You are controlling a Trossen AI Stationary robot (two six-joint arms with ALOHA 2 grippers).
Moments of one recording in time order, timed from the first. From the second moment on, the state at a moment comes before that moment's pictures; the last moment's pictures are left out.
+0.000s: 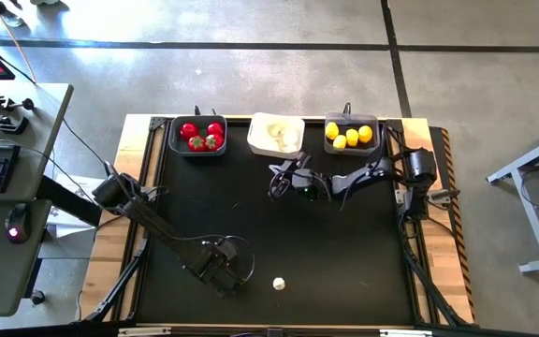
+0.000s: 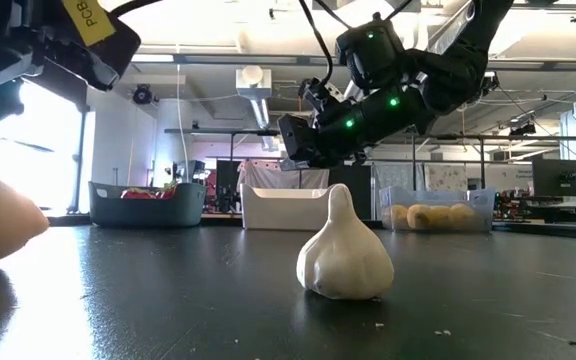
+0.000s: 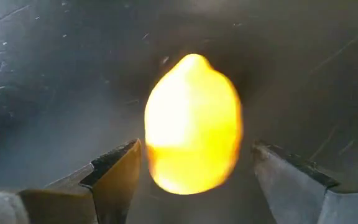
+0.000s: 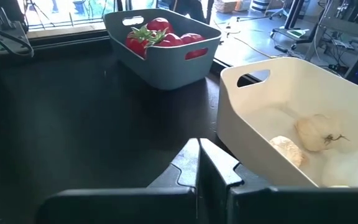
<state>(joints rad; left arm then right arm) -0.62 1.87 1.29 -0.96 0.00 -1.32 -0.06 1.90 0.87 0.69 0.56 0.12</state>
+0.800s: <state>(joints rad) -0.53 1.85 1.26 -0.92 -0.27 -0.78 -0.08 1.90 0.87 0.65 0.34 0.04</state>
